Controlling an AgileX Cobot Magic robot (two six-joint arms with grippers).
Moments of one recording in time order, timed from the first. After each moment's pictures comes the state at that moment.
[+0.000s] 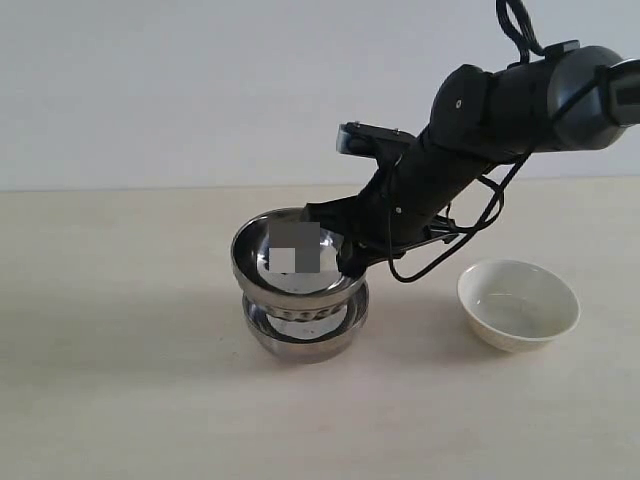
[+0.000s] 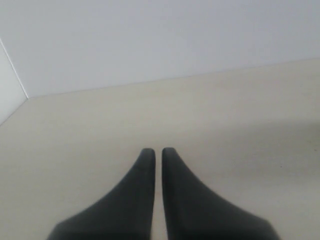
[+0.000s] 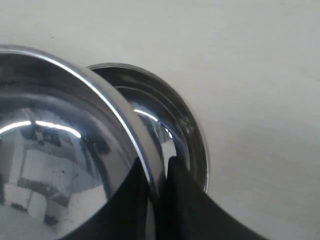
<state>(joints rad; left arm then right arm) 0.05 0.00 0.00 0.05 0.26 0.09 0.47 1.98 -1.44 0.46 0.65 -0.10</state>
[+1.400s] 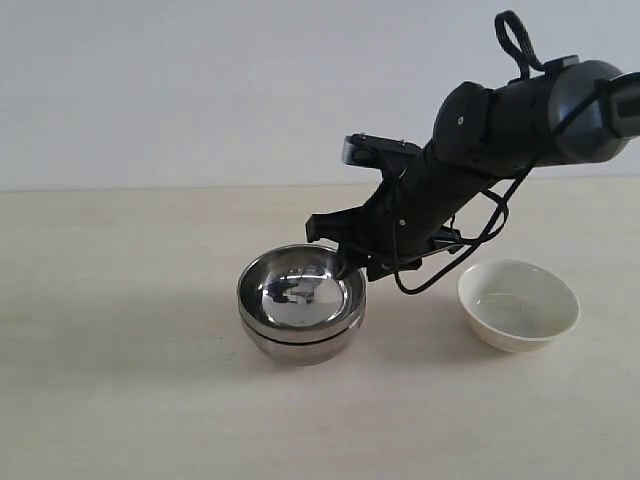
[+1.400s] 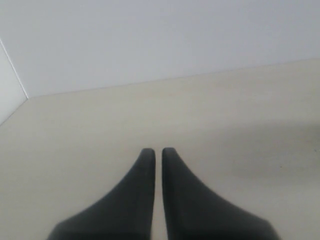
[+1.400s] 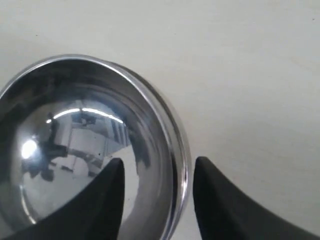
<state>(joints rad) 0.05 0.00 0.00 0.05 0.26 0.09 0.47 1.98 -1.40 0.45 0.60 -0.09</state>
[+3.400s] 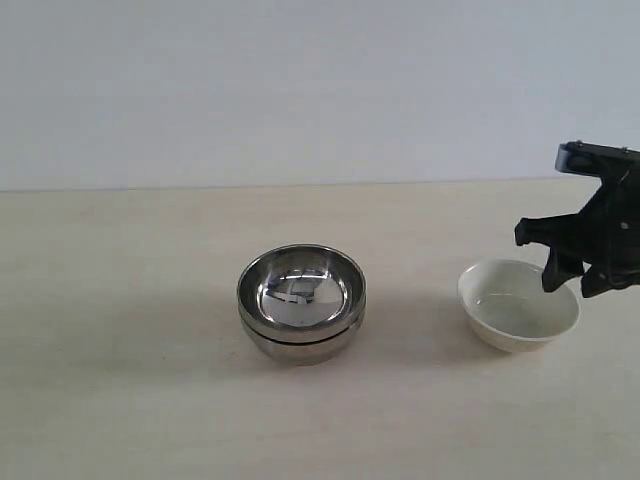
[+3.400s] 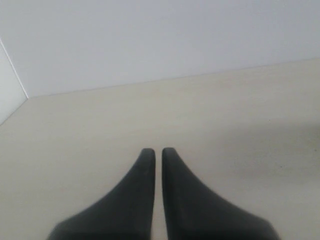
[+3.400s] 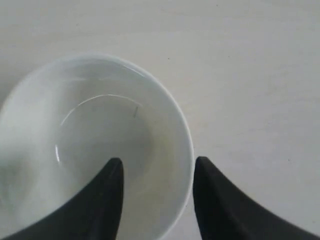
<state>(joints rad) 0.05 0.00 0.00 0.05 0.26 0.09 0.04 1.81 -1.15 0.22 0.66 -0.05</state>
